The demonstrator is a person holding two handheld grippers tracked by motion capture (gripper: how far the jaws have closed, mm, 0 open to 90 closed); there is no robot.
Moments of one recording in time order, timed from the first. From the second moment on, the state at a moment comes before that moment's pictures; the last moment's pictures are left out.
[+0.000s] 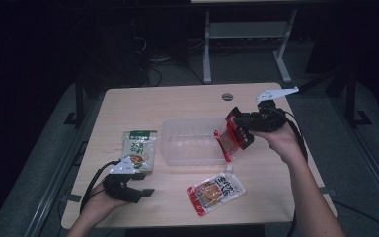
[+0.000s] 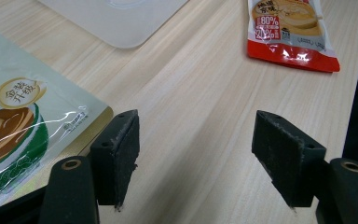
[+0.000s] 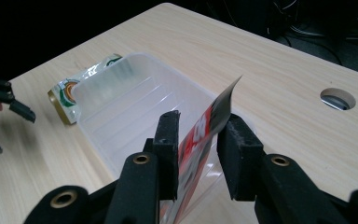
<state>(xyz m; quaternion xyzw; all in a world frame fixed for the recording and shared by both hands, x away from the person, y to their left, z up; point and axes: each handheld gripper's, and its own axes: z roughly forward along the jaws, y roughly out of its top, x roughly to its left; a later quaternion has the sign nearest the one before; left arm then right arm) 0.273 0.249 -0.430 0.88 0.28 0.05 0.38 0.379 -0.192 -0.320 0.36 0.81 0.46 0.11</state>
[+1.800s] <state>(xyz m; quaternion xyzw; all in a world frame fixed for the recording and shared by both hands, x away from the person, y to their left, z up) 0.275 0.252 -0.432 0.88 0.28 0.05 0.37 0.384 -0.173 -0.344 0.39 0.79 0.46 0.12</state>
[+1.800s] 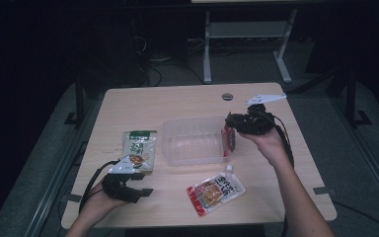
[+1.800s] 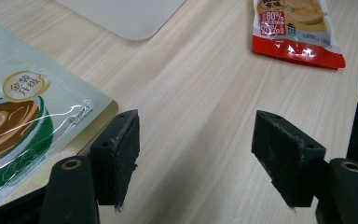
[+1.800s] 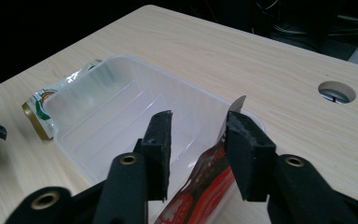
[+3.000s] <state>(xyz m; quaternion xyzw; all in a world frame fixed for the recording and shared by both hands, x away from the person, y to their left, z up) 0.279 0.259 -0.438 0.88 0.30 0.05 0.36 0.370 -0.204 -0.408 0.33 0.85 0.40 0.07</state>
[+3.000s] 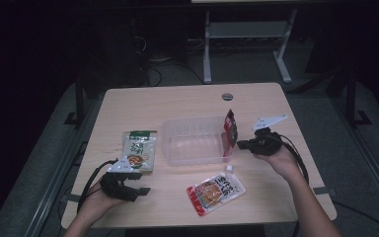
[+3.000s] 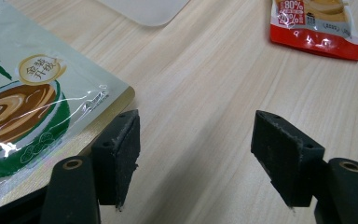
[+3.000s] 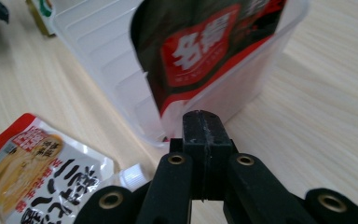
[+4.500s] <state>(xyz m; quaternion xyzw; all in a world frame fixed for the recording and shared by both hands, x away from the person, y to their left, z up) 0.266 0.174 -0.428 0.89 0.20 -0.02 0.40 0.289 -0.226 -0.435 0.35 0.85 0.38 0.05</state>
